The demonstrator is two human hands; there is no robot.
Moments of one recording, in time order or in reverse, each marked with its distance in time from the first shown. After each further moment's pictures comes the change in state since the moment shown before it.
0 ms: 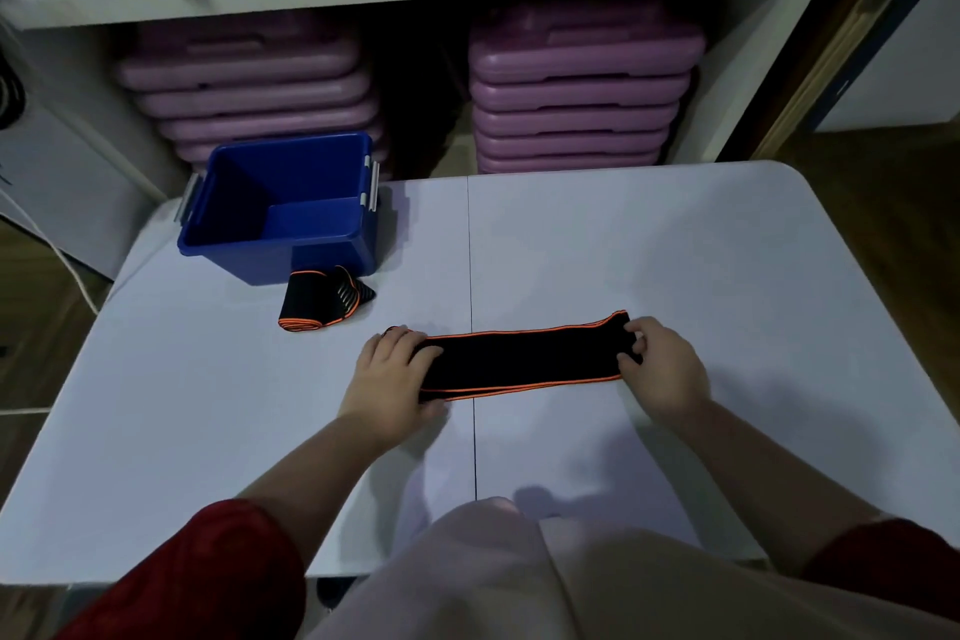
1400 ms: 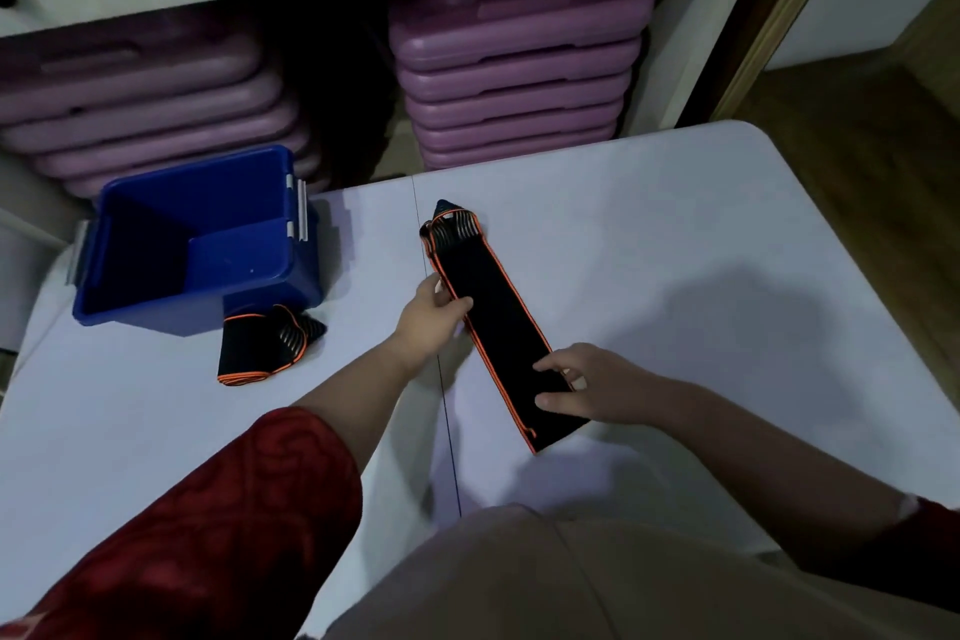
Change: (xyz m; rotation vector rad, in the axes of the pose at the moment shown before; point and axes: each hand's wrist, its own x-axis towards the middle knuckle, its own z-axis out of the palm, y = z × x) left_hand 0.145 0.054 -0.022 -1.154 -0.236 -0.536; right_hand 0.015 -0.034 -0.008 0.046 -0.685 -0.098
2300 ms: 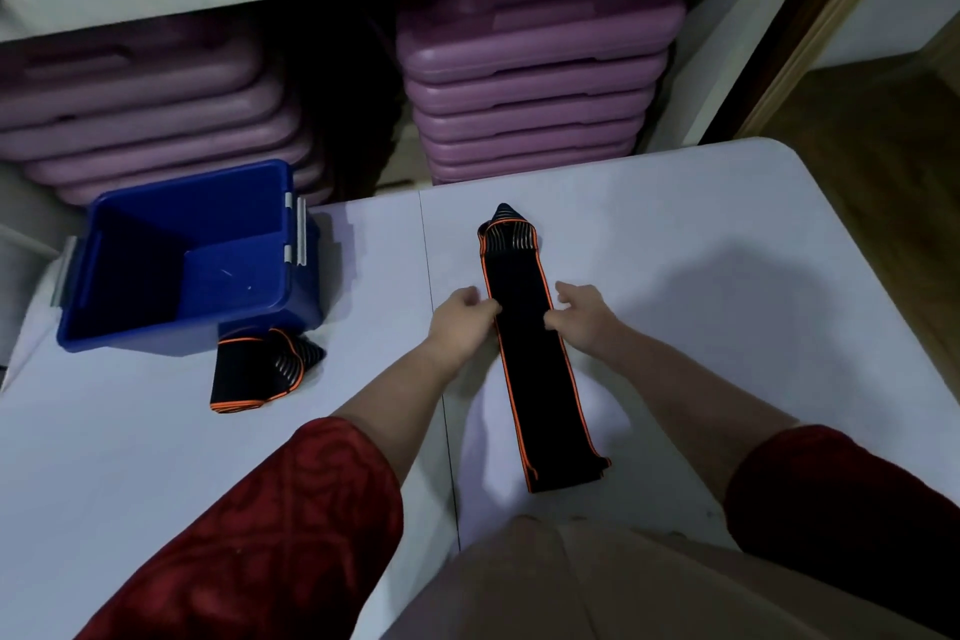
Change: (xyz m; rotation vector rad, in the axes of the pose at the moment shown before) left_hand 0.049 0.017 0.027 0.028 0.020 -0.077; right_hand 0.121 -0.001 -0.044 0.329 0.397 0.127
